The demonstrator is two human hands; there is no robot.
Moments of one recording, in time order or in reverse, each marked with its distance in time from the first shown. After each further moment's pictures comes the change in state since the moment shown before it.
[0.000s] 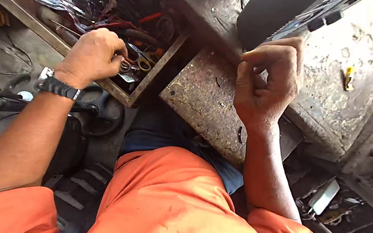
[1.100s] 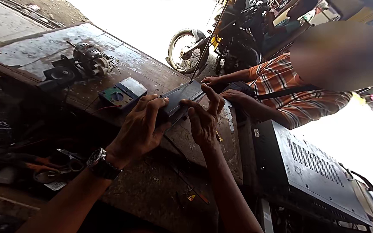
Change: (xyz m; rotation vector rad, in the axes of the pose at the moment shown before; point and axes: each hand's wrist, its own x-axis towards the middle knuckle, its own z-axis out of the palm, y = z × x) left_hand 0.176 0.207 -0.023 -0.368 0.665 0.493; right_hand 0.066 0.097 -0.084 -0.379 0.147 0.076
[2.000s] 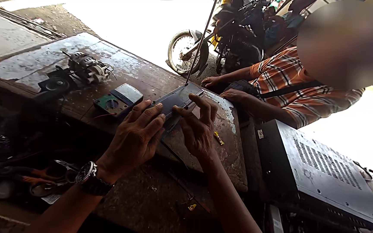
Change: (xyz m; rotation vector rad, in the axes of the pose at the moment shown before) left_hand 0.003 0.003 0.001 0.124 -0.086 0.044; right_hand -0.004 -0.008 -0.001 0.023 -0.017 -0.028
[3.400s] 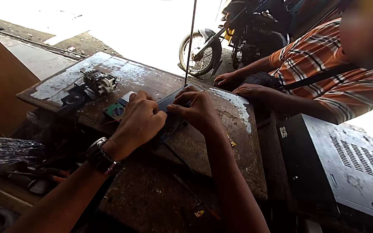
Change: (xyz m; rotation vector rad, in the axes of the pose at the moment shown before) left_hand 0.069 0.029 -0.022 0.000 -0.270 -0.519; right_hand 0.066 0.016 -0.009 0.472 -0.324 0.451
